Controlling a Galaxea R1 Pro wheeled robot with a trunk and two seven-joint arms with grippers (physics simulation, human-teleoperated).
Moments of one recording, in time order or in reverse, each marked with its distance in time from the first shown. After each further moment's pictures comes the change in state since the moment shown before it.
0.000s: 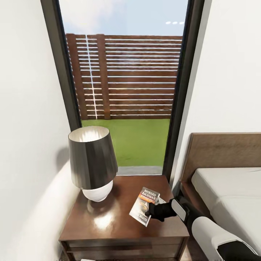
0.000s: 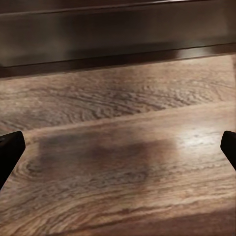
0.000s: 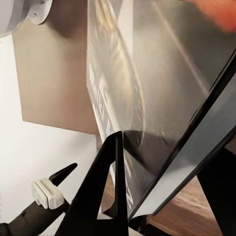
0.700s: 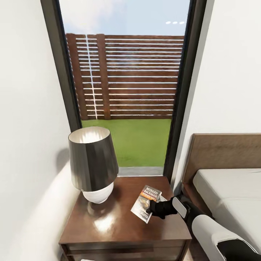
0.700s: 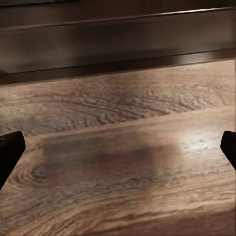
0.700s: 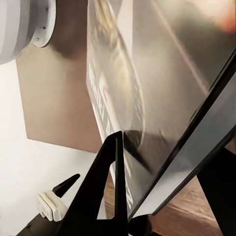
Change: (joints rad) left arm 0.001 0.000 0.000 0.000 -0.004 0.001 -0.001; right arm -0.014 0.000 -0.060 0.006 0.003 0.001 -0.040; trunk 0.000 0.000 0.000
